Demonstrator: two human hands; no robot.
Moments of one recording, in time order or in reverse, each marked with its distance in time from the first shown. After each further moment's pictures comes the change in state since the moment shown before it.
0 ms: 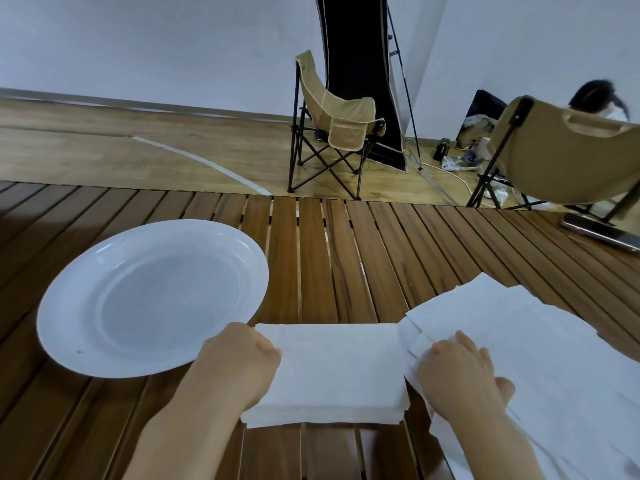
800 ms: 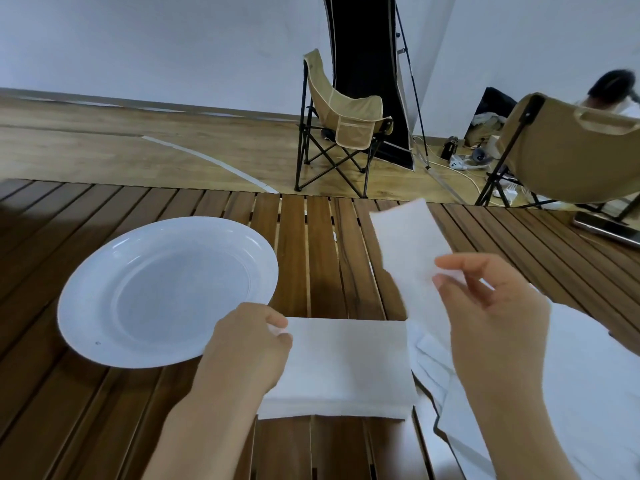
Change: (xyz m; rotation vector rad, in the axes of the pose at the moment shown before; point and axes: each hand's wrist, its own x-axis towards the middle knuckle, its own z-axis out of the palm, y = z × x) left_hand -0.004 0.000 0.000 -0.052 0.143 0.078; right_hand -0.030 -0.022 -0.048 1.007 0.536 -0.497
